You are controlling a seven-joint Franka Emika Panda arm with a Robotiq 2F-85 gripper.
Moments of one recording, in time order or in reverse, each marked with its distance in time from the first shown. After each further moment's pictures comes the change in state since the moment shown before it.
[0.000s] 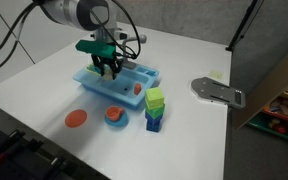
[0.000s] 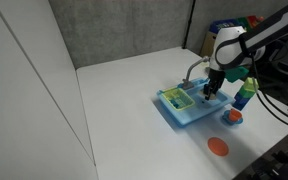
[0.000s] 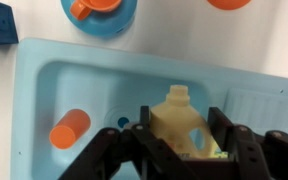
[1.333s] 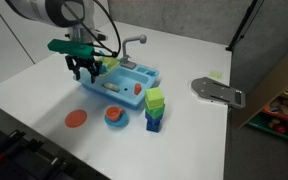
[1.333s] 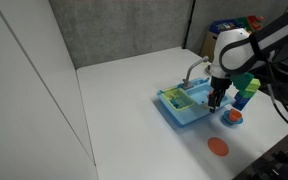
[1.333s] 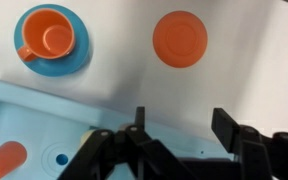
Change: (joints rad) arm 0.041 -0.132 0.056 -0.179 0.032 -0.062 -0.087
